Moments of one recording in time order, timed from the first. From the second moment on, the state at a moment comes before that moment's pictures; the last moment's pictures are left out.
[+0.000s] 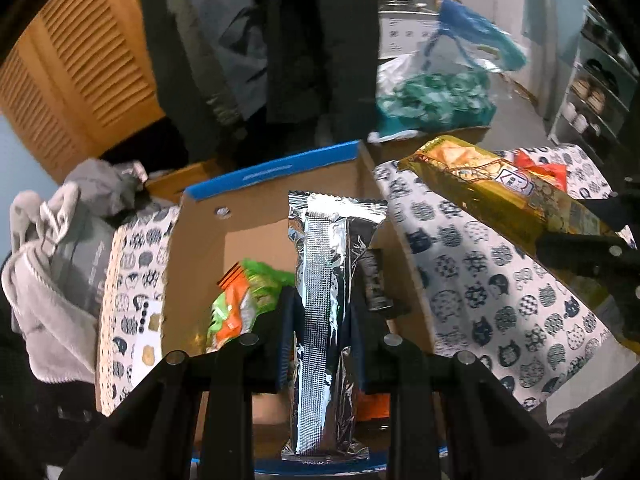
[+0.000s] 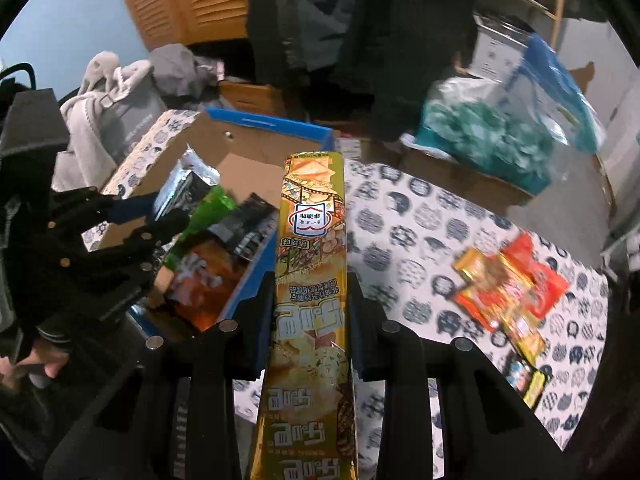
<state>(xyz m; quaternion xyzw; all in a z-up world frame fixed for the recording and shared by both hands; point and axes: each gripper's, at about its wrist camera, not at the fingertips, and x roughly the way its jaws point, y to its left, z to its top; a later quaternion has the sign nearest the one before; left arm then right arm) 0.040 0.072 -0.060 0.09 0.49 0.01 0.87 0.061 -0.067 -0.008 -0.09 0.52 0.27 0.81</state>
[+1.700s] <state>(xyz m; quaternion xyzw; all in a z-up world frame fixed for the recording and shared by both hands) 0.037 0.102 -0.060 0.06 0.49 0.03 0.87 0.077 -0.057 -0.051 -0.13 0.56 0.23 0.78</state>
